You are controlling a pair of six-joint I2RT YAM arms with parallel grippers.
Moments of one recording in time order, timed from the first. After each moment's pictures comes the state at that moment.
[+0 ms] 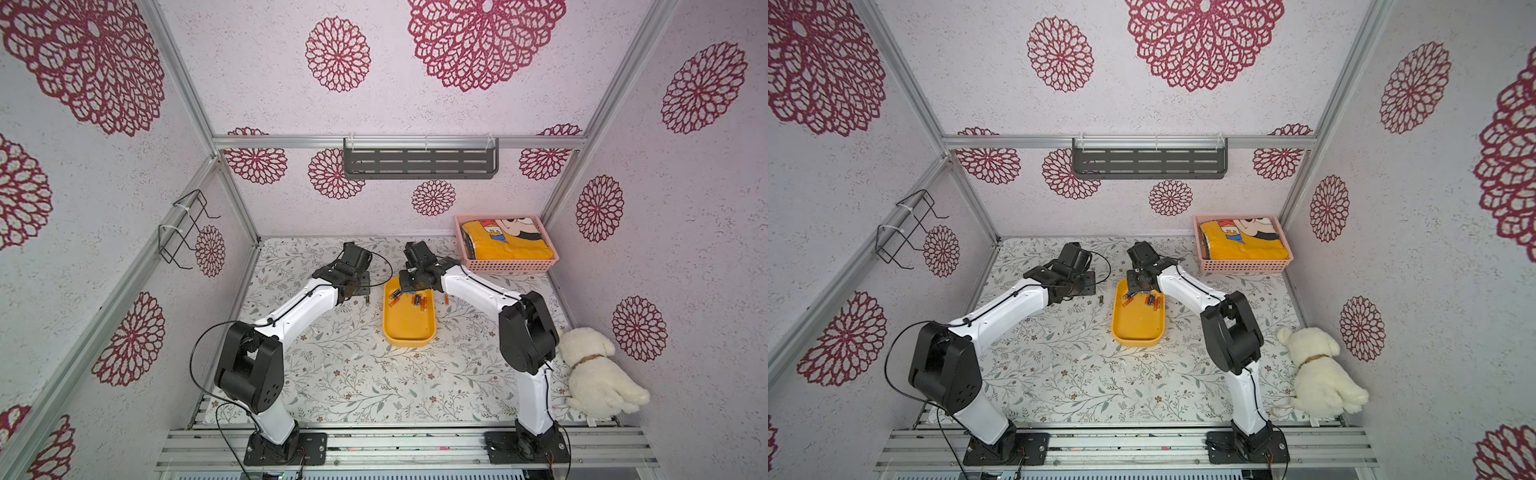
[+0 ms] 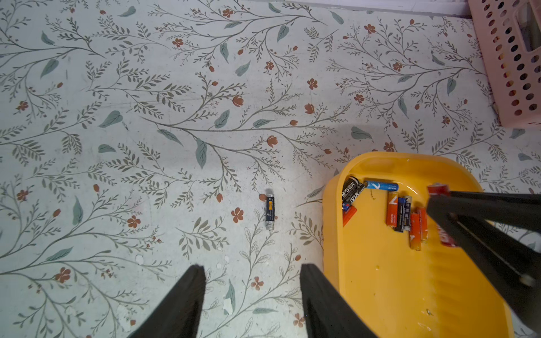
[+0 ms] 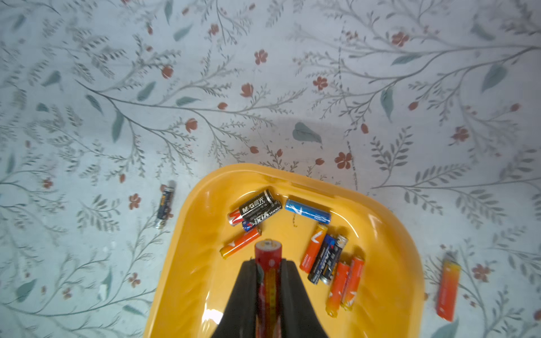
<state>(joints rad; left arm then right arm) -0.47 1.69 1.36 -0.59 -0.27 -0.45 0.62 1.98 1.66 -0.57 0.08 0.39</state>
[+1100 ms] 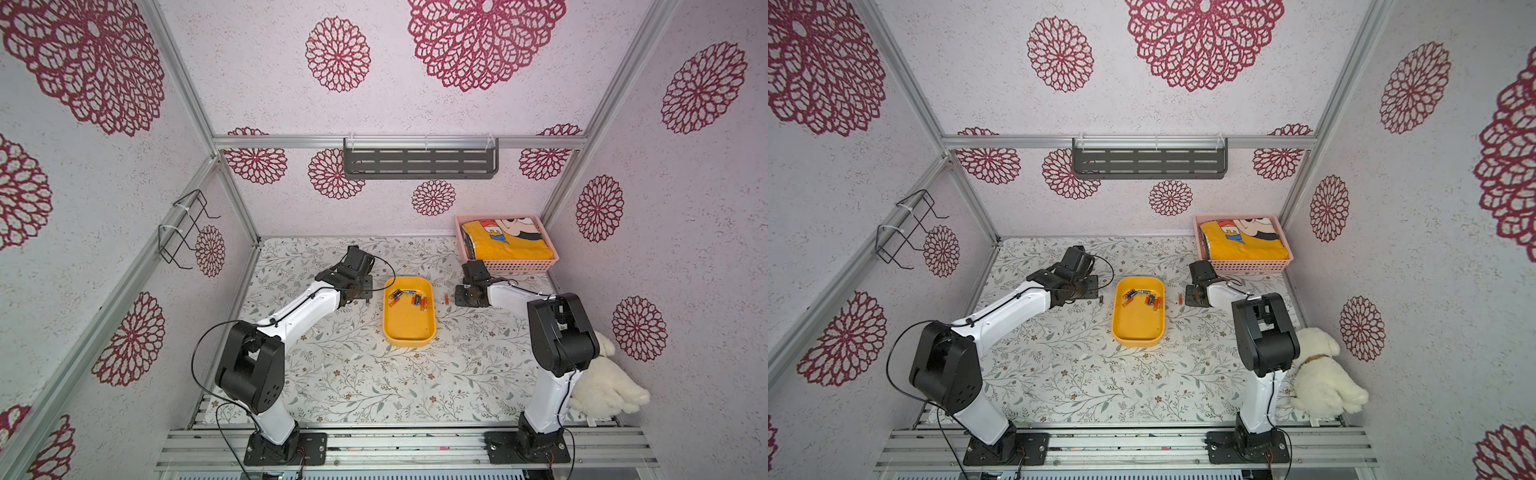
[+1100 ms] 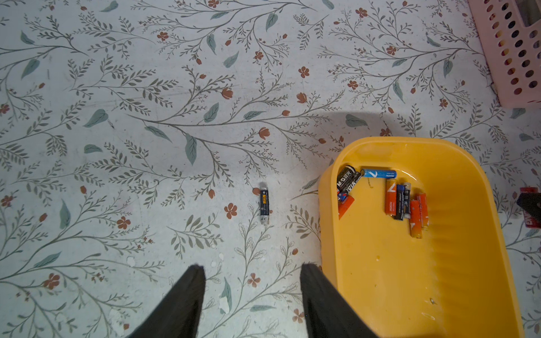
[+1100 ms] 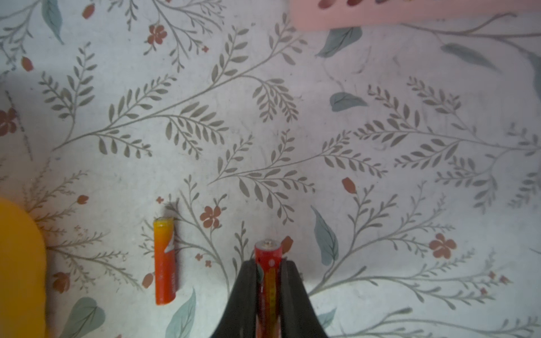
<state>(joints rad) -0.49 1.69 1.32 -0.56 -0.26 -0.42 0.28 1.90 1.18 -0.32 0.15 0.29</state>
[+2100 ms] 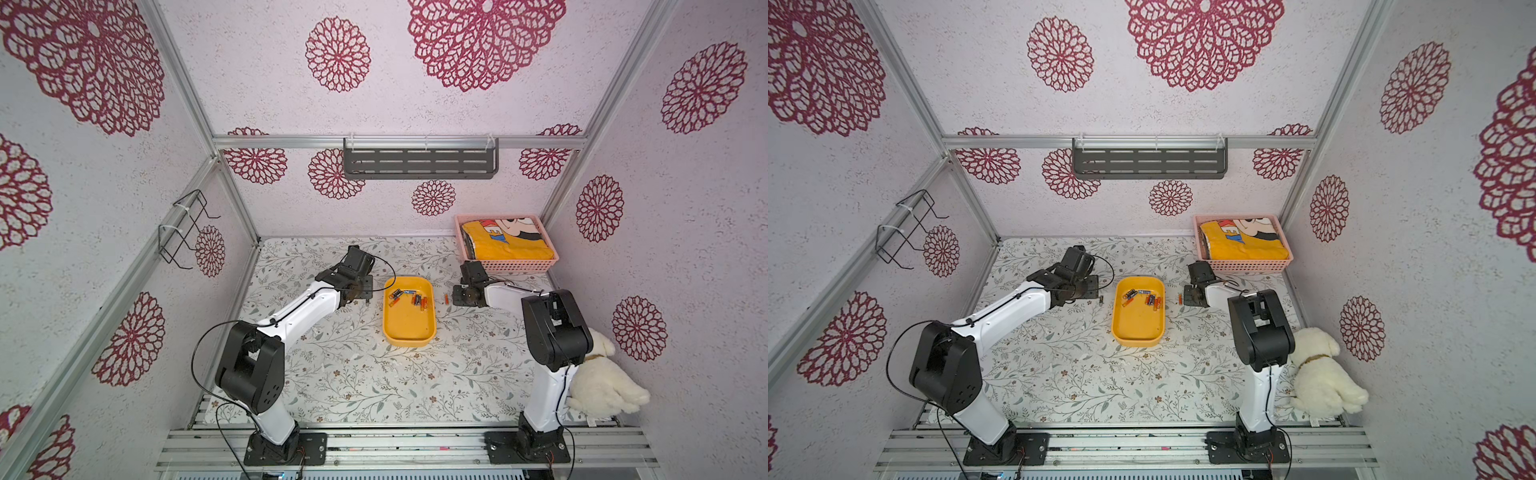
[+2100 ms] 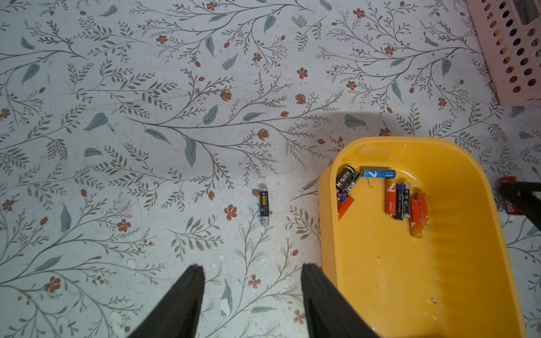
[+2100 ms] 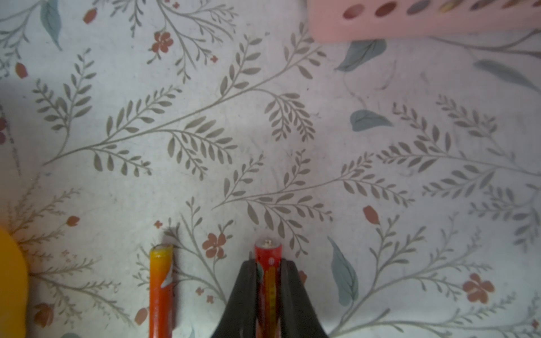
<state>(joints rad) -0.49 1.69 1.32 -0.56 -0.26 -0.41 0.28 1.96 1.20 -0.24 0.13 0.26</state>
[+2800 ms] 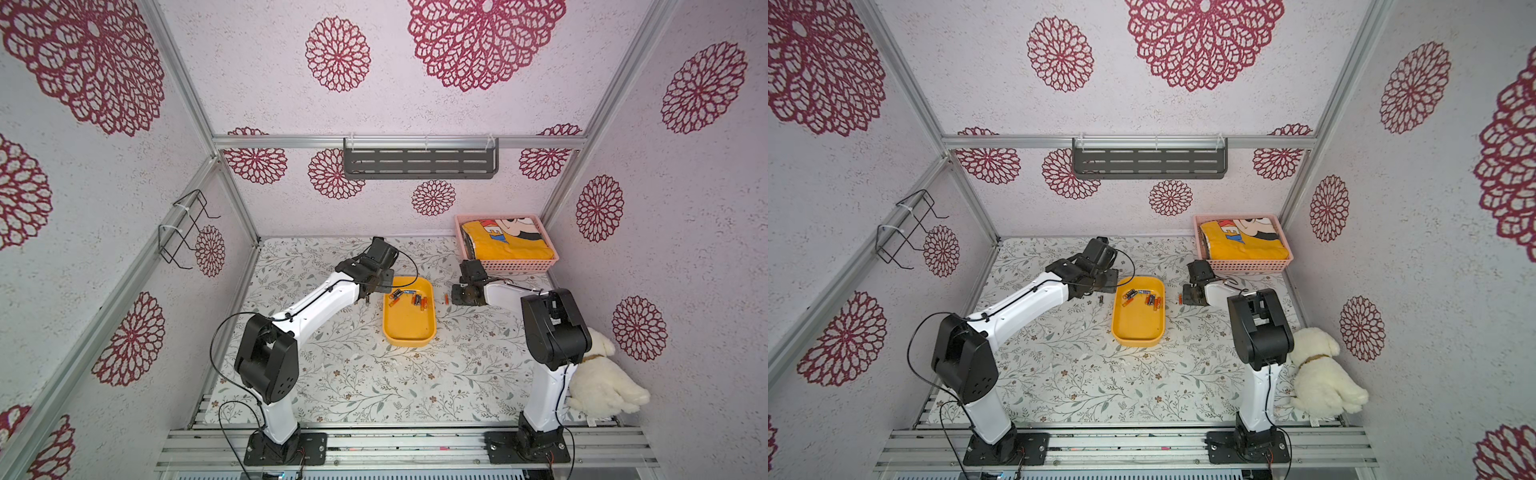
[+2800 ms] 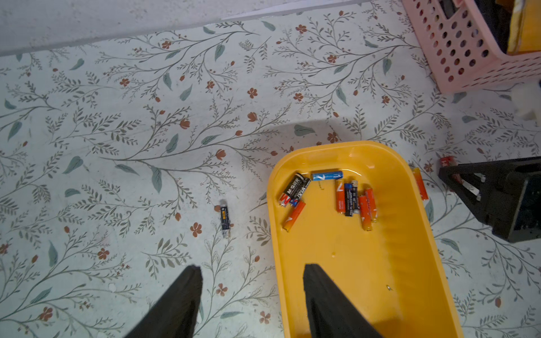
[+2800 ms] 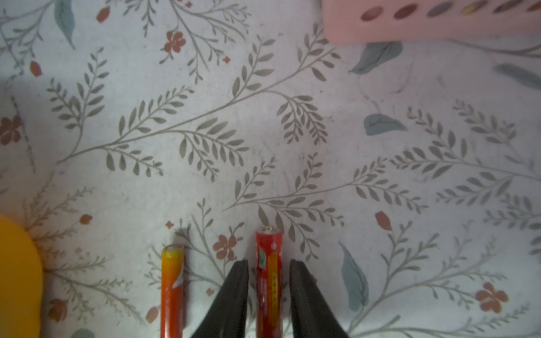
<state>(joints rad) -0.63 1.84 1.61 -0.70 -0.31 -0.36 0.28 1.94 1.21 -0.29 0.11 0.27</state>
